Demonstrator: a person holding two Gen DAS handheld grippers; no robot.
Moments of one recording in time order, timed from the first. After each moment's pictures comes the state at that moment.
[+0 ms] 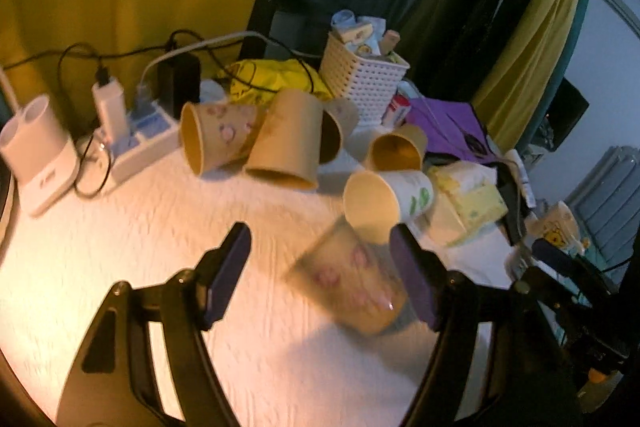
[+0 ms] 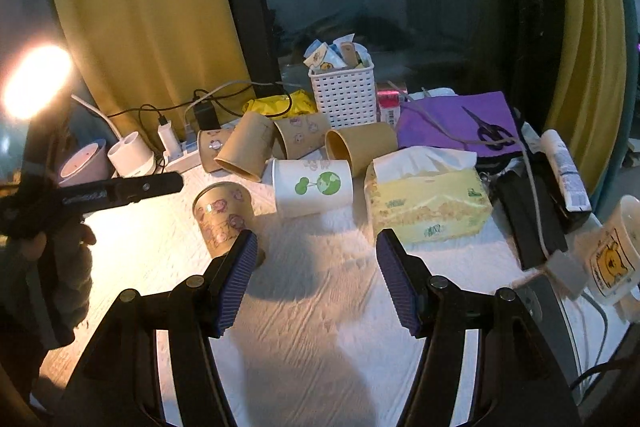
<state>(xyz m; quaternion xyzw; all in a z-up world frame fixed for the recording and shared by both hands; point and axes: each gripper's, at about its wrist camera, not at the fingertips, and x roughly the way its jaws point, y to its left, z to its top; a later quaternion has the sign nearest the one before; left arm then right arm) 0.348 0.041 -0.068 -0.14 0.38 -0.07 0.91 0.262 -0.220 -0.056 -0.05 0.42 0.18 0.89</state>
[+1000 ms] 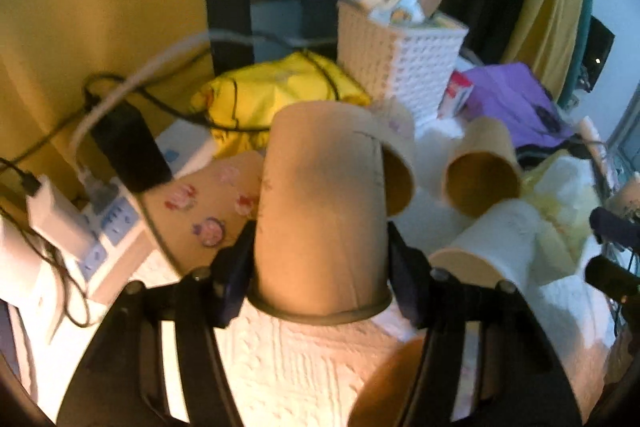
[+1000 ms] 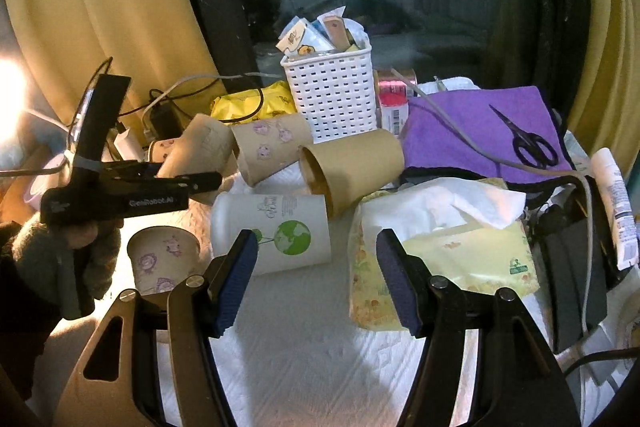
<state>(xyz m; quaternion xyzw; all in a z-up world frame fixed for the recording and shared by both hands) 0.457 0.034 -0.102 -0.02 0.41 -0.05 0.91 0.350 -0.214 -0.097 -0.05 0.44 0.18 0.88</state>
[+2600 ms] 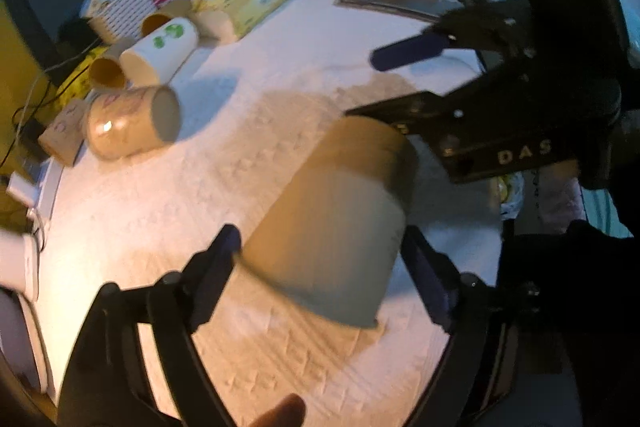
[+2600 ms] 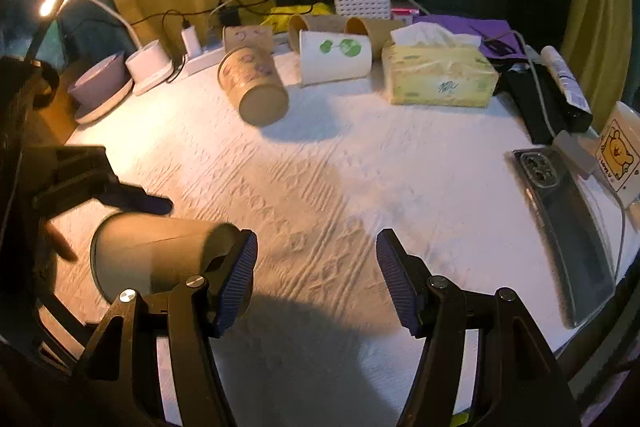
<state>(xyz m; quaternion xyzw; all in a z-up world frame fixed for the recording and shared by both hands) 0.179 -0.099 -0.127 0.22 0.46 -0.27 0.82 0.153 -0.231 -0.111 -0.09 0.49 0.19 0.85</state>
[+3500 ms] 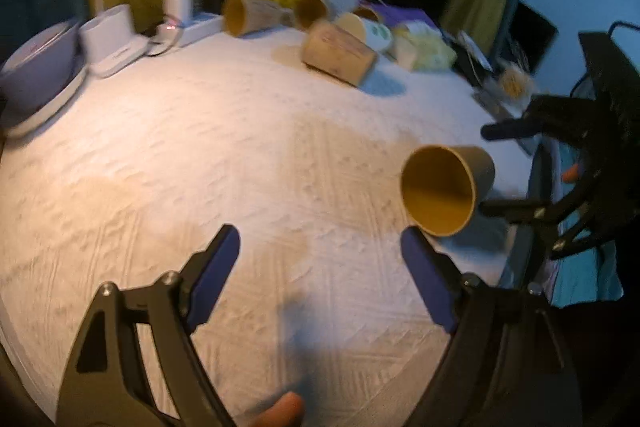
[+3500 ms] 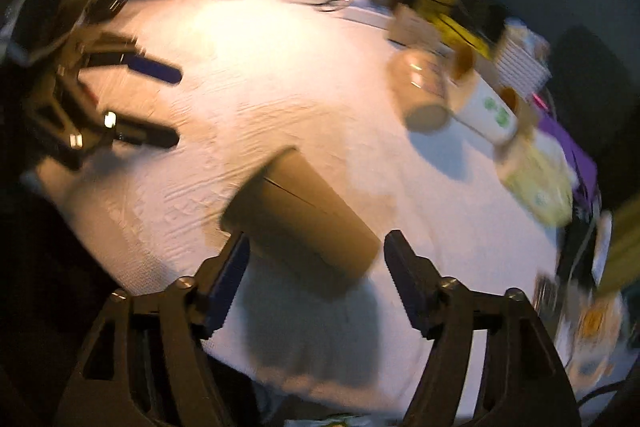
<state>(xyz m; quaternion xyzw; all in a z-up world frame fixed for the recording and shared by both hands) 0.094 0.061 -0.118 -0.09 0.42 -0.10 0.90 0.101 -0.125 -0.093 -0.36 0.47 0.37 0.72</state>
